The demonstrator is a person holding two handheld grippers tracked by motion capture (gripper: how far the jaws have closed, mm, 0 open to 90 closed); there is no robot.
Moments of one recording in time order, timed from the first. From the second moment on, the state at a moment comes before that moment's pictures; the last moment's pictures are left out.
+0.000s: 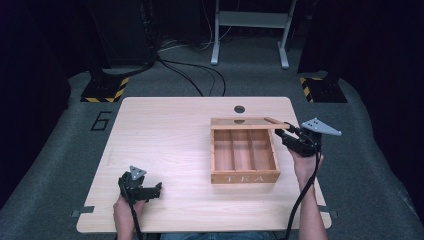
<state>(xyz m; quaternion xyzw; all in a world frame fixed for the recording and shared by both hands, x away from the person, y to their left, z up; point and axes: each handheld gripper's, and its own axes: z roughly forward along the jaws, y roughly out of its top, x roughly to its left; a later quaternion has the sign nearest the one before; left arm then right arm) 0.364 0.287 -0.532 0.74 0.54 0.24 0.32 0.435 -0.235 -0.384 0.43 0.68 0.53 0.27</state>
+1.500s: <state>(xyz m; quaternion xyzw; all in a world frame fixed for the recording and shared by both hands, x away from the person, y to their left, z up) 0.364 0.287 -0.532 0.74 0.54 0.24 0.32 0.464 -0.237 -0.355 0.44 0.69 0.51 0.25</state>
